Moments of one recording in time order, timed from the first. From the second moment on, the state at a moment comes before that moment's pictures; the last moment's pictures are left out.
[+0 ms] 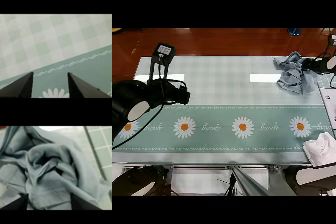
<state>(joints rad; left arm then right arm) -0.58 -0.92 1.00 1.88 -1.00 -1.86 -0.28 -1.71 1.46 -1.56 0.59 1.58</state>
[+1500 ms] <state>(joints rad) -0.58 -0.78 1.48 1.88 -1.08 -1.74 -0.28 -0.84 1.47 -0.84 0.80 1.26</state>
